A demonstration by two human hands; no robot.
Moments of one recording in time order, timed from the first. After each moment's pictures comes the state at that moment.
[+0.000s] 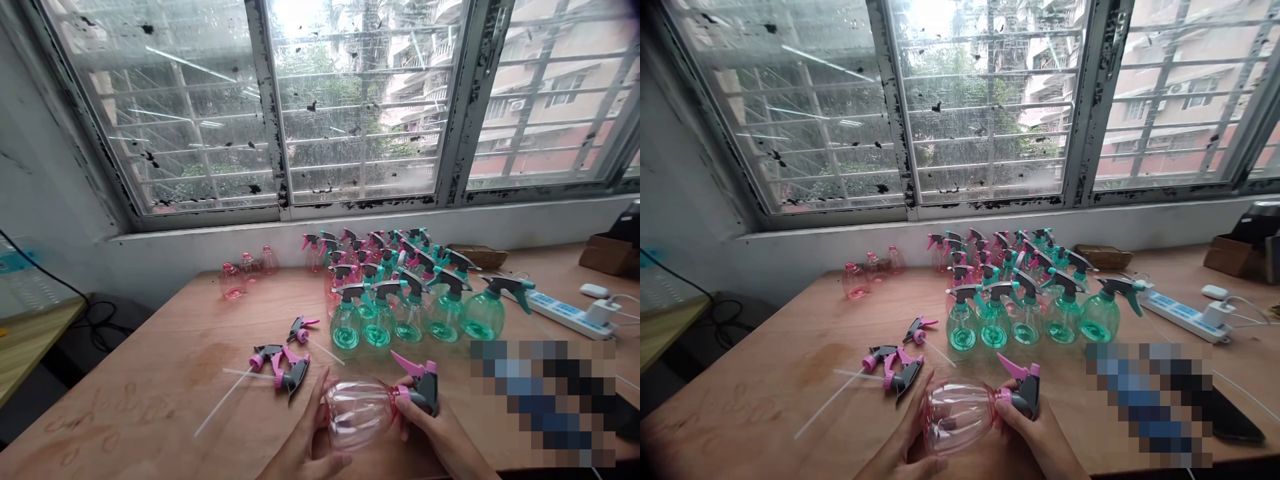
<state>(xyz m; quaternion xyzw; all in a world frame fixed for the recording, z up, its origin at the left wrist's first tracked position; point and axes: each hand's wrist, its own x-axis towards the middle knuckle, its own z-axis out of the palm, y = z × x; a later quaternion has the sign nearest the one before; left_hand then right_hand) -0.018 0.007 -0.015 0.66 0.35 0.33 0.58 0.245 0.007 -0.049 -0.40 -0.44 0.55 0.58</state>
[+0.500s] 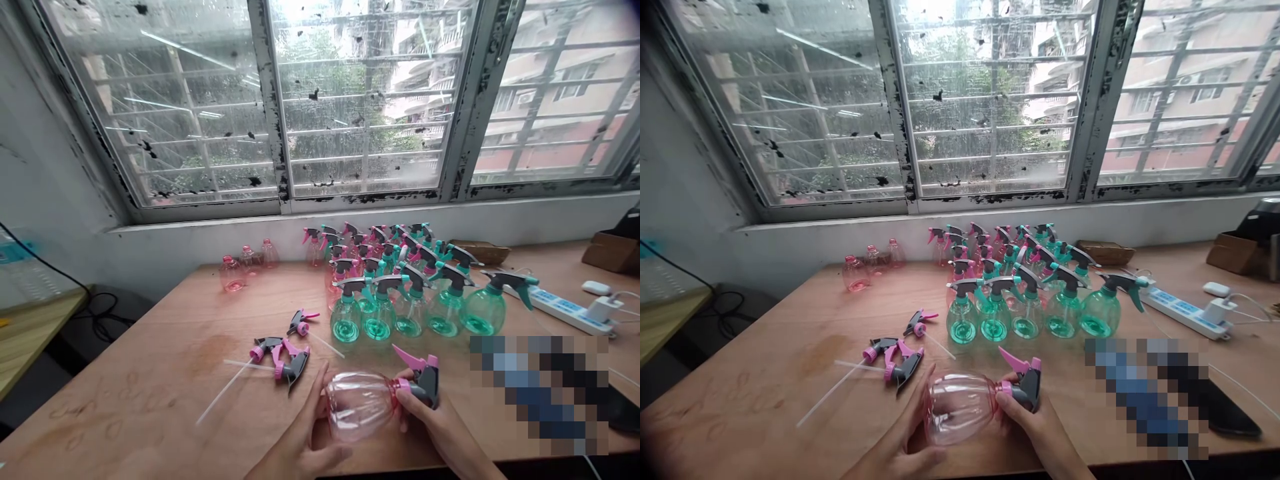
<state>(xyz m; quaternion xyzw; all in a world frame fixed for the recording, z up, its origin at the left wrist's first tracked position) -0.017 0.005 -0.012 0.63 0.33 0.30 0.63 0.245 0.003 -0.044 -0.40 -0.42 0.56 0.59</state>
